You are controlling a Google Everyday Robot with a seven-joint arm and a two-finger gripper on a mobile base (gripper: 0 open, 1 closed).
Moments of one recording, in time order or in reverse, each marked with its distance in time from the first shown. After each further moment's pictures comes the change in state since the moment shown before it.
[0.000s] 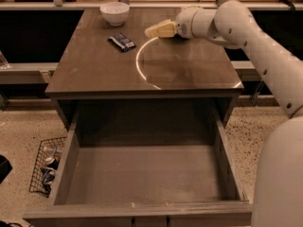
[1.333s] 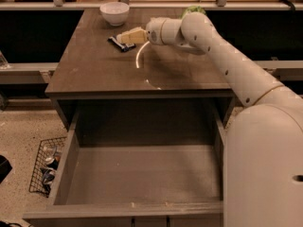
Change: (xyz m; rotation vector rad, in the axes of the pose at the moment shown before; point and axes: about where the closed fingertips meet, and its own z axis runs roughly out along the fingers) arm 0.009 0.064 0.092 -0.136 -0.040 0.098
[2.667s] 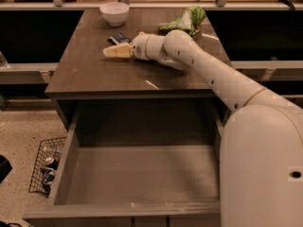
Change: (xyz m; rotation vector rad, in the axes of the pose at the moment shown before) arm 0.055 0.047 0.047 -0.042 0.034 0.099
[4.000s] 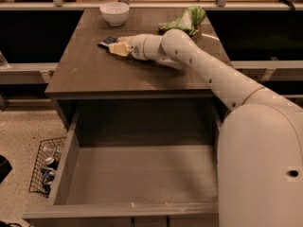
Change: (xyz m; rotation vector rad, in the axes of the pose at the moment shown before) arm -0.004 0.005 0.002 -0.007 0.005 -0.001
